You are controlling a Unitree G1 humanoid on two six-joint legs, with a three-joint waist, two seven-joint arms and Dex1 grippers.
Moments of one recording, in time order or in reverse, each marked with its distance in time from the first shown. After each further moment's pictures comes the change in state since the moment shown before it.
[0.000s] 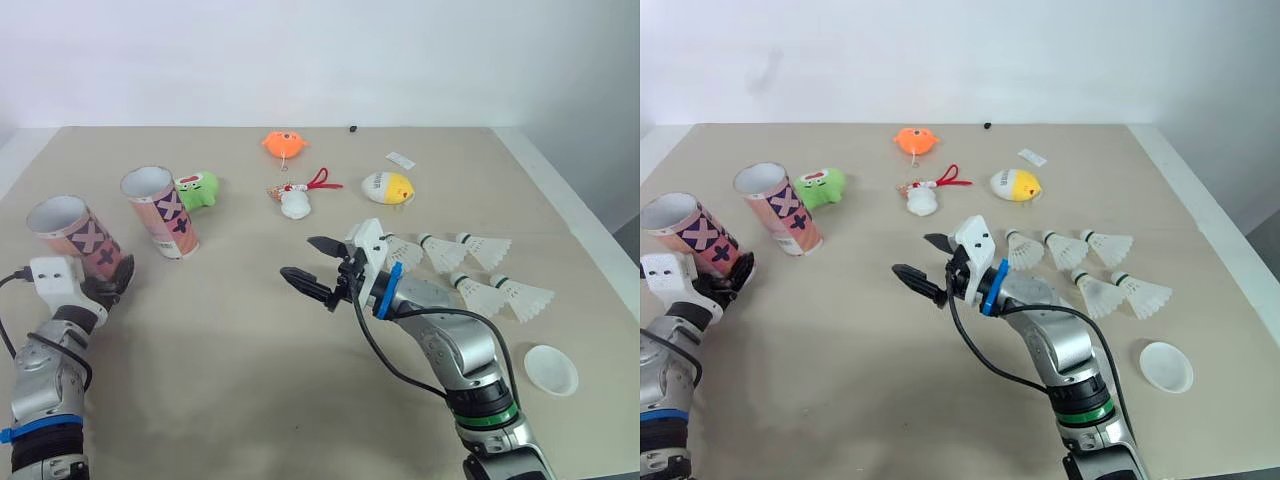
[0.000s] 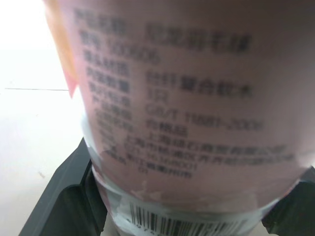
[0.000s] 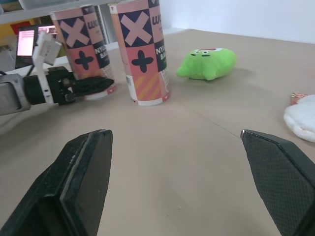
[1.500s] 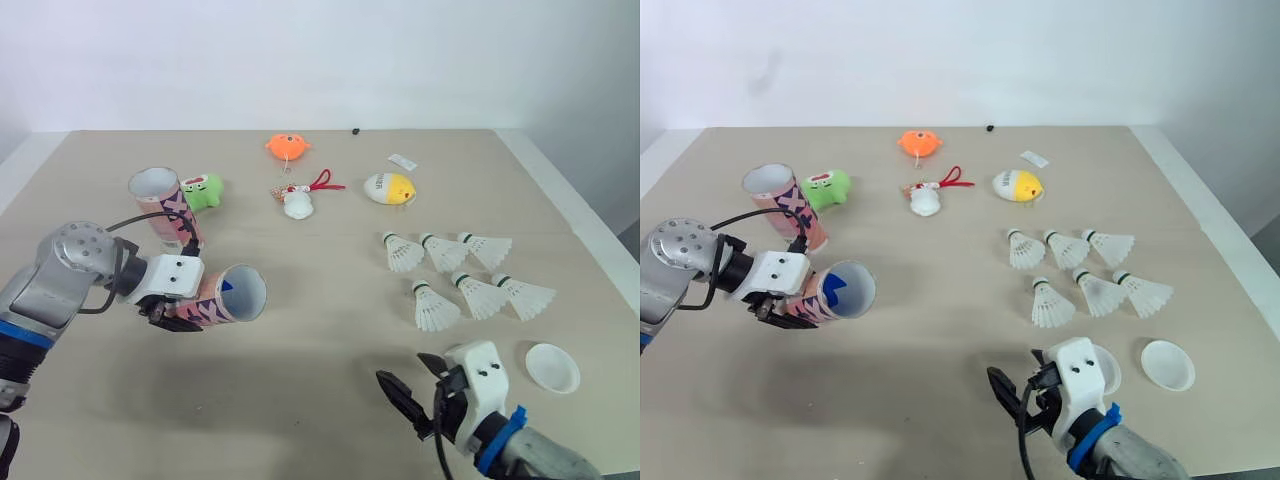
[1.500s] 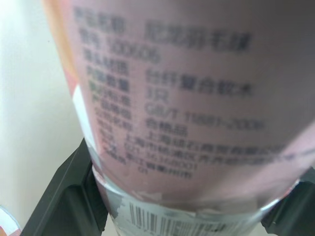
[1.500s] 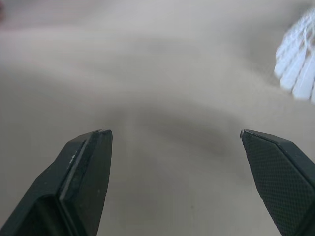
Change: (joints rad) left arm -0.401 0.559 -0.741 -0.192 0.338 0.002 -1.085; right arm 0.938 -0.205 -0.262 -0.764 0.225 0.302 -0.543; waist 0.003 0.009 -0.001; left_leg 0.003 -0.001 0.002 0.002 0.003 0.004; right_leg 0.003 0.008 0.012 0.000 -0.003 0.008
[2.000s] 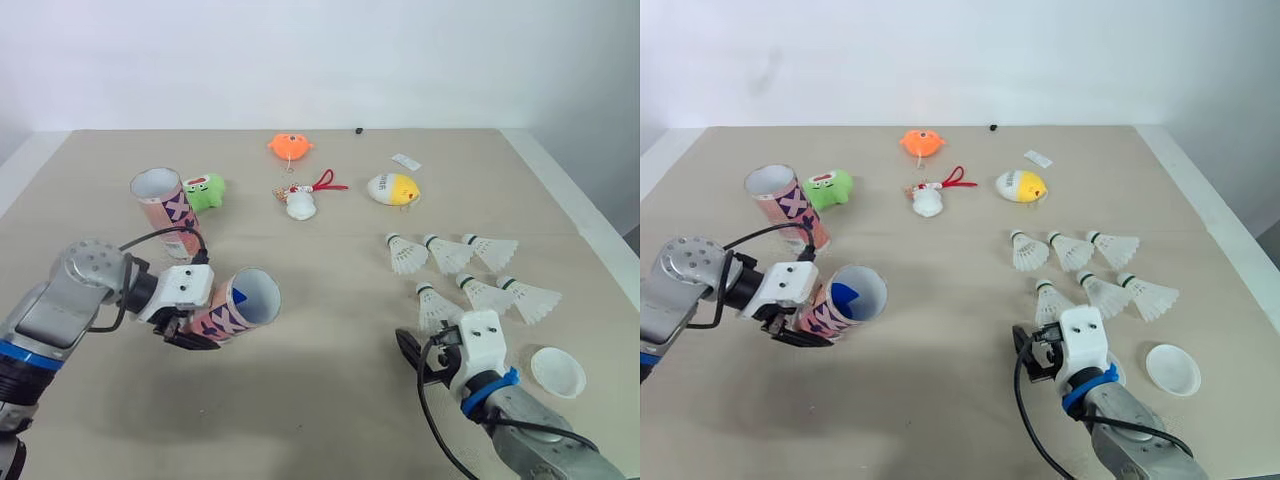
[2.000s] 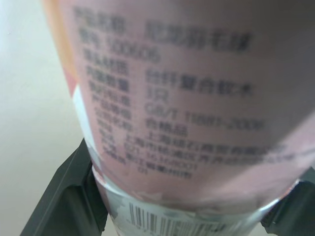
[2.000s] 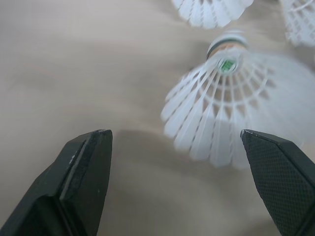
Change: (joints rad) left arm 0.117 -0.051 0.068 -0.177 -0.101 0.223 0.015; right arm -0.233 0.033 -0.003 0.177 -0.171 0.011 -0.063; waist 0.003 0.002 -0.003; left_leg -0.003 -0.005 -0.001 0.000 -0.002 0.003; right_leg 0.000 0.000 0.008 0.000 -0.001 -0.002
